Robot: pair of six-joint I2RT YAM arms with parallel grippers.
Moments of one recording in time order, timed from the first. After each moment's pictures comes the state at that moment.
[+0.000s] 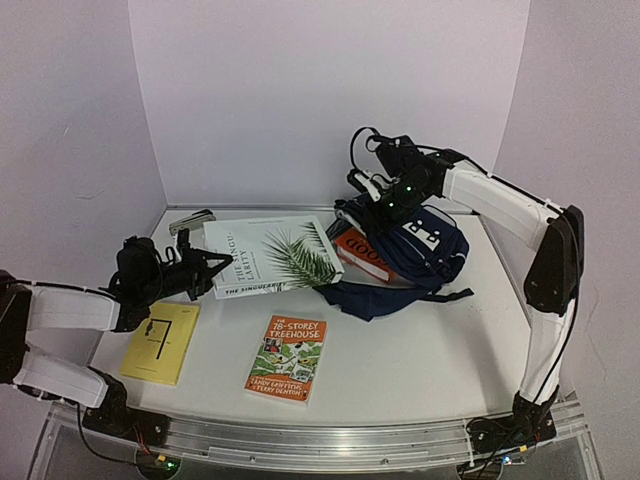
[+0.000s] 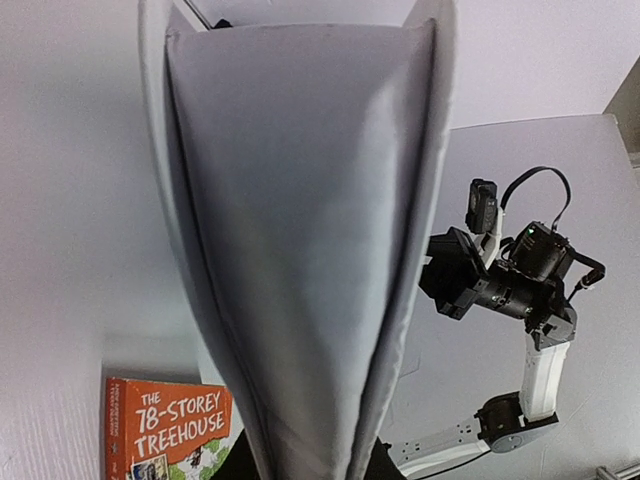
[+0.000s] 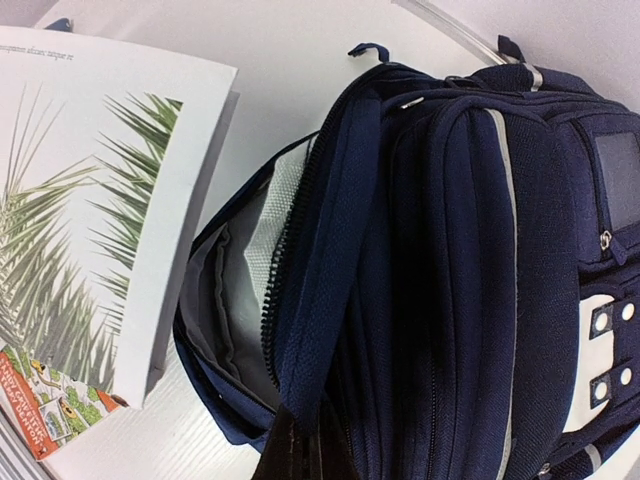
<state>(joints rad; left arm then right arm) -0.39 1.26 0.42 0.69 0.55 -1.23 0.61 1.99 1.95 -0.92 -0.08 -0.10</state>
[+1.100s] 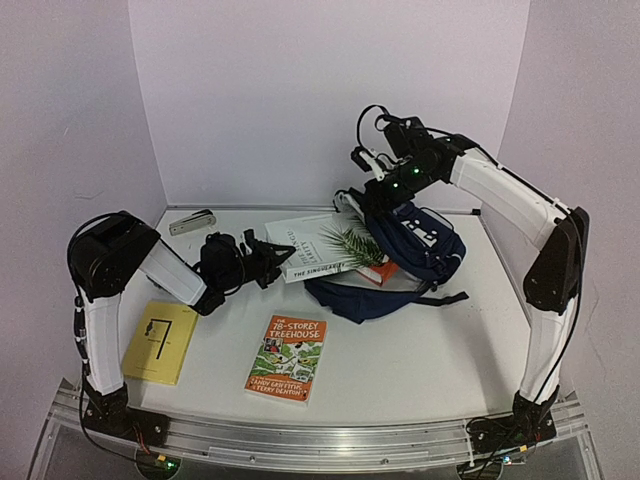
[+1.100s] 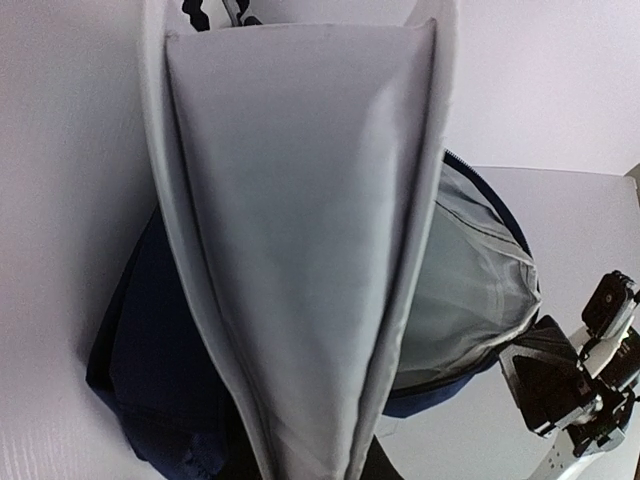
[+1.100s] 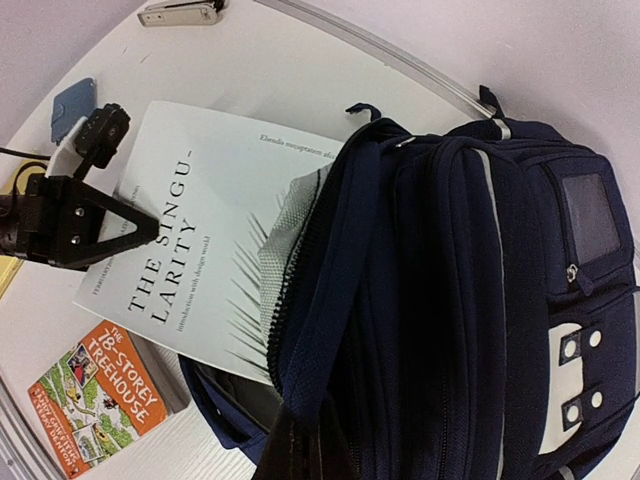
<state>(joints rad) -0.61 2.03 0.88 1.06 0.32 -1.47 0.59 1.99 2.08 -0.95 -0.14 -0.07</state>
